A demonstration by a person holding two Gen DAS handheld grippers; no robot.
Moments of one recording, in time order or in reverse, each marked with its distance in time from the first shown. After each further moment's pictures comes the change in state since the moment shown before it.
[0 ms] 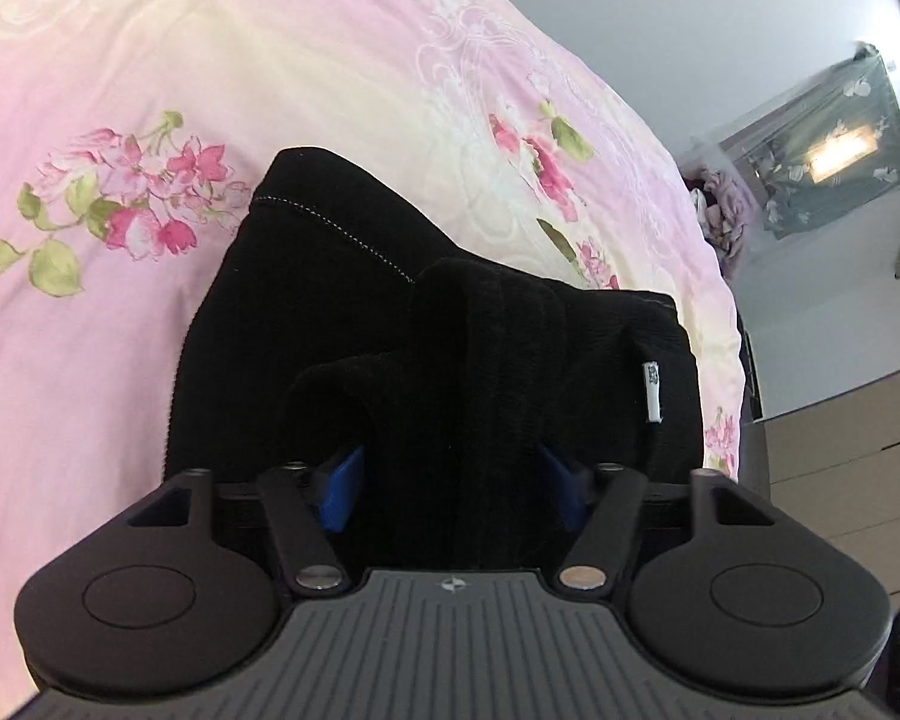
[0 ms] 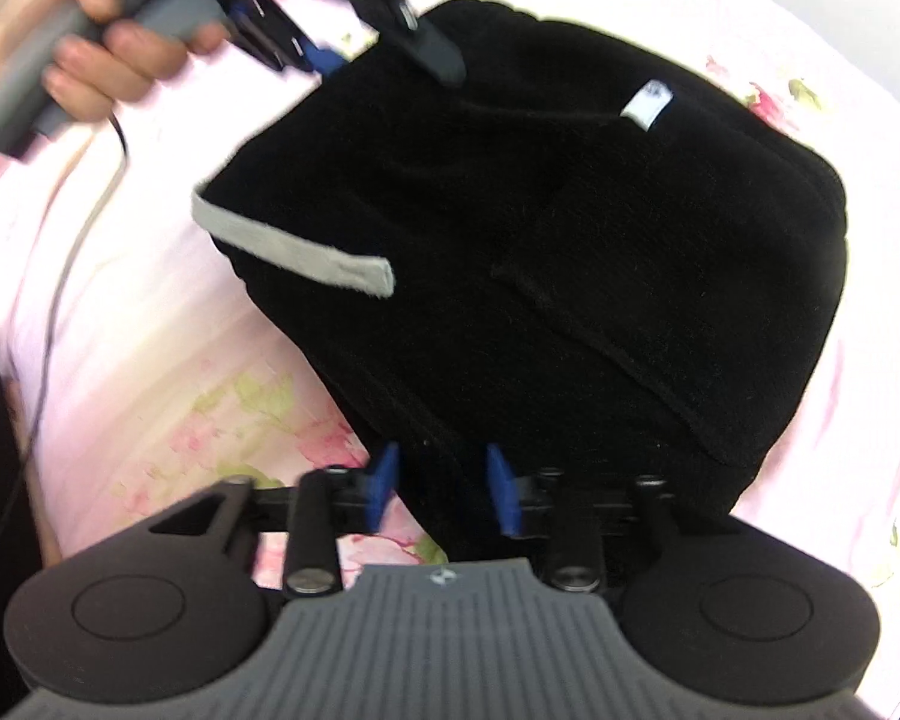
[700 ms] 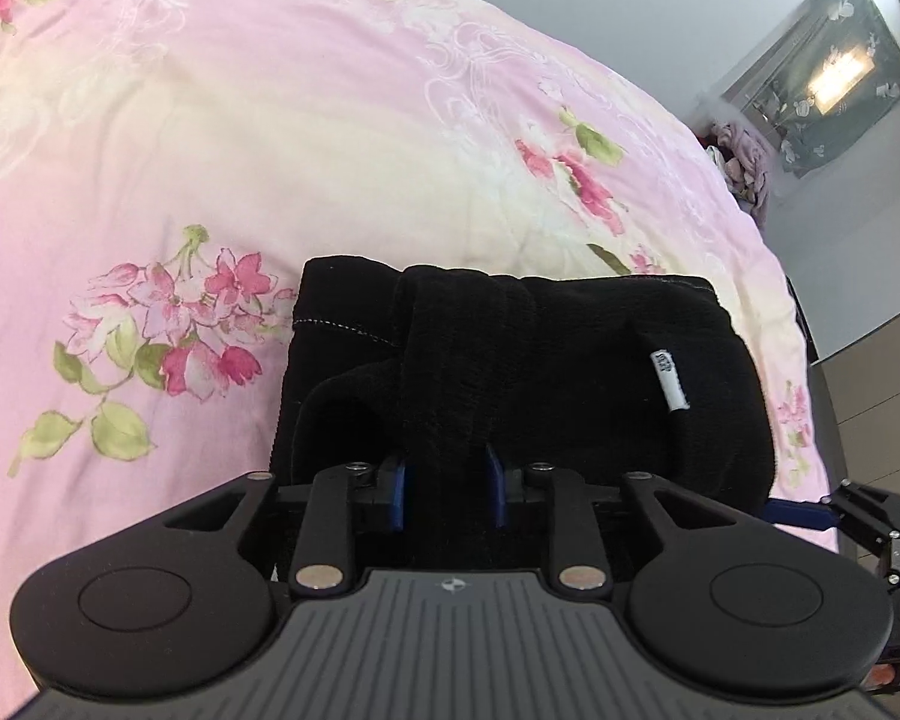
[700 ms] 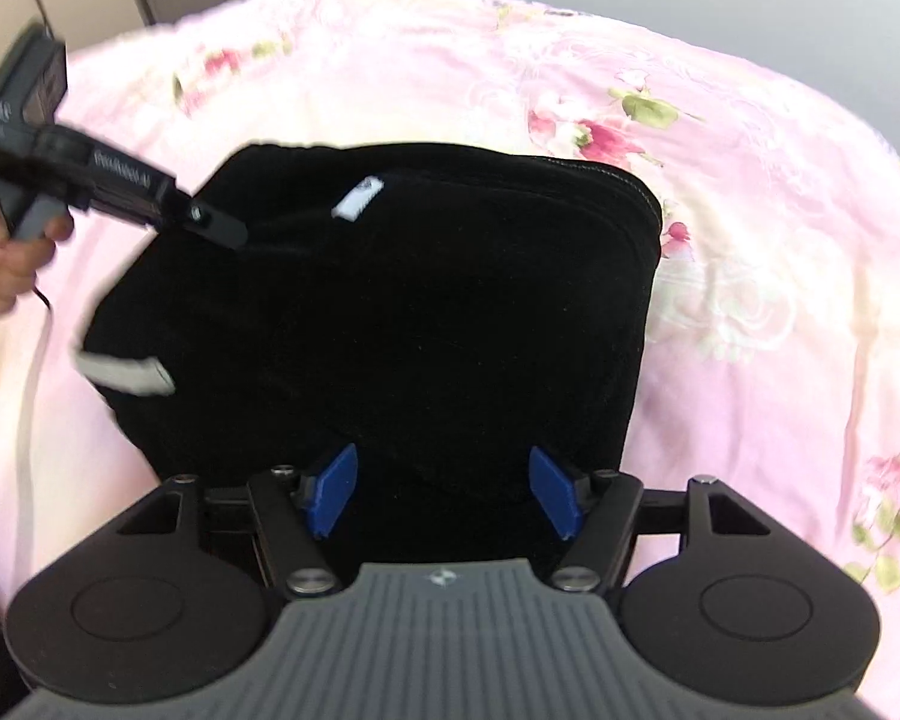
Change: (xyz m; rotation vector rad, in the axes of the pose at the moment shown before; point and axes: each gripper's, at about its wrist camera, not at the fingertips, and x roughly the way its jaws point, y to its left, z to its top) left arm 0.005 0.017 0.030 0.222 -0.009 0.124; right arm 0.005 -0.056 0.014 0.221 -0.153 -0.122
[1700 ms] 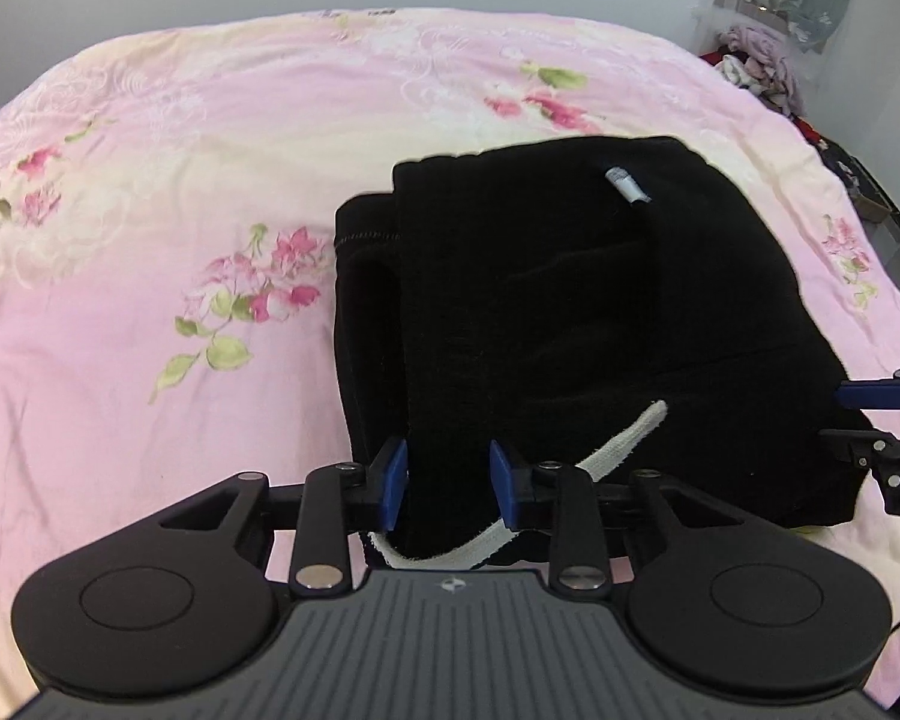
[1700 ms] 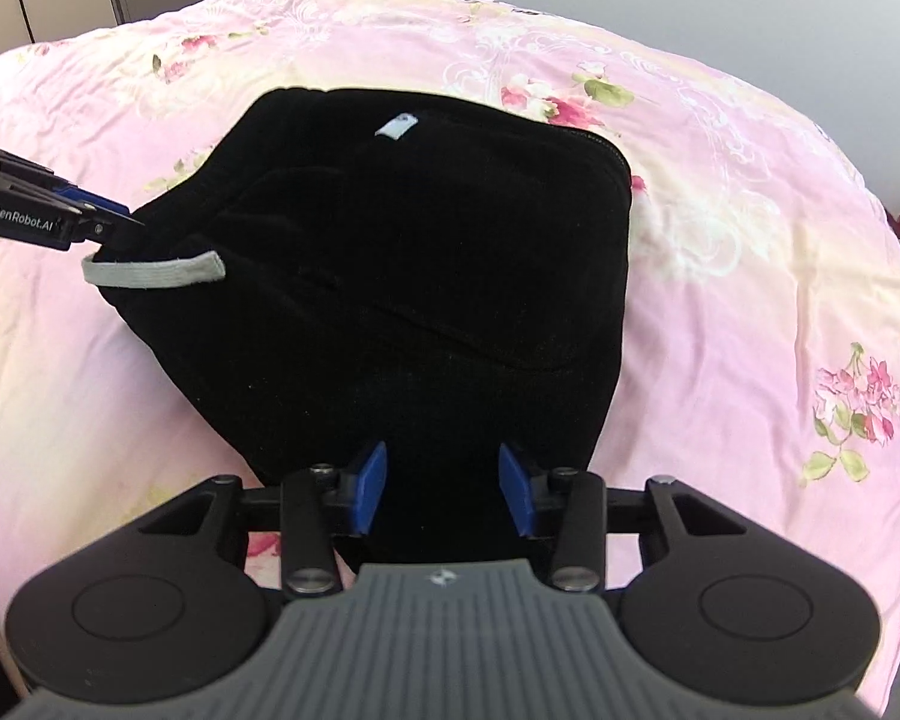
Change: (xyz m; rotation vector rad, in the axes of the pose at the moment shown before) left arm -0.060 -0.060 -0.088 0.286 -0.028 0.293; right arm -0.037 0.033 -0.061 0.038 -0.025 -0.117
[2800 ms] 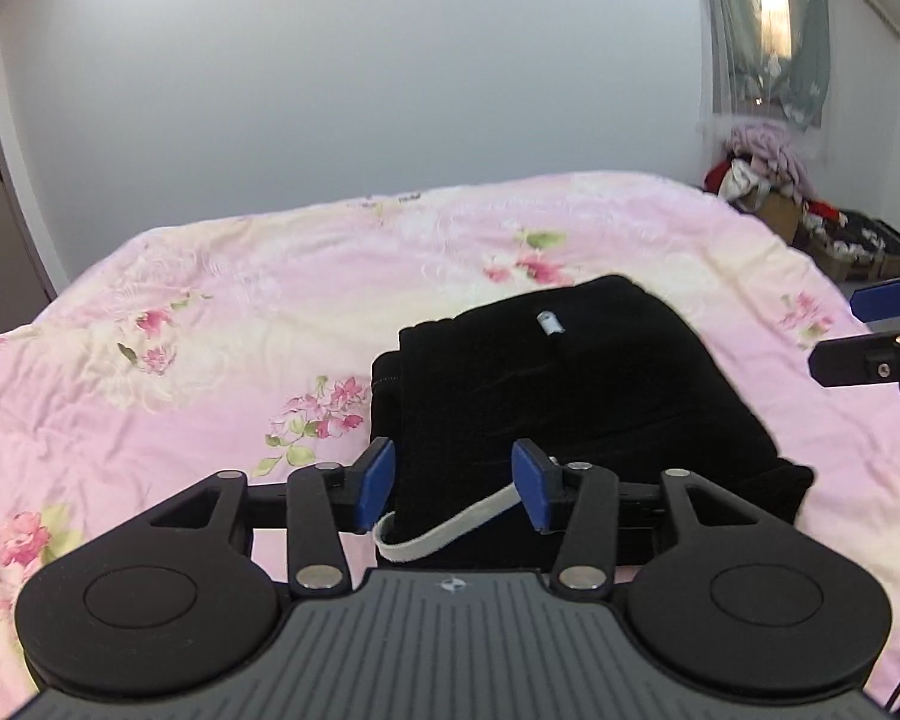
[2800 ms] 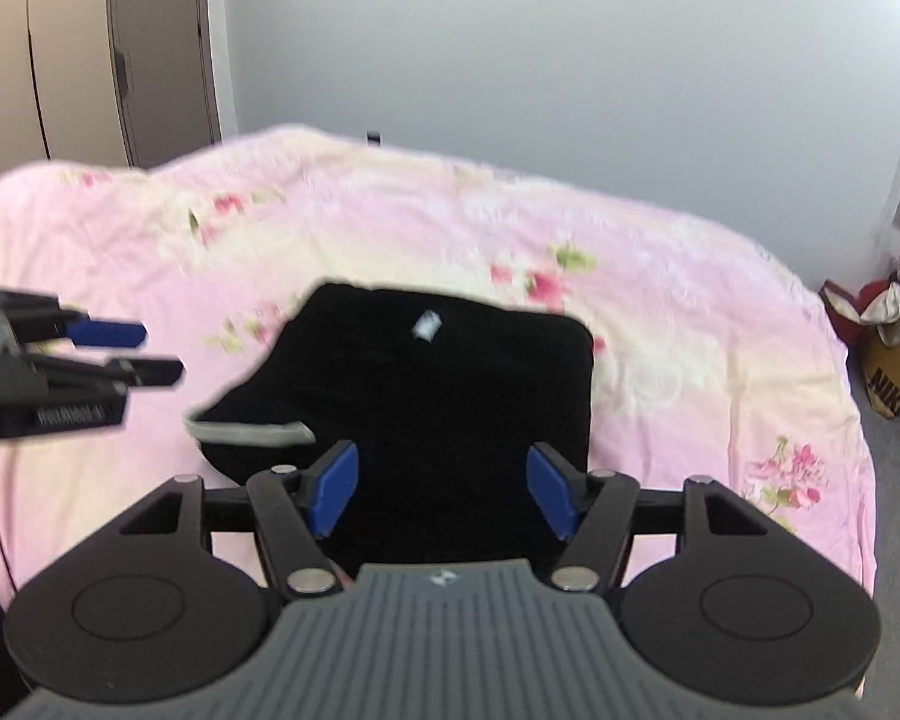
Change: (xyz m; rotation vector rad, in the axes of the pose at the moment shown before) left arm -0.138 -0.078 -0.061 0.065 -0.361 0.172; right arm -0.125 0.028 0.005 0.066 -0.340 -0.022
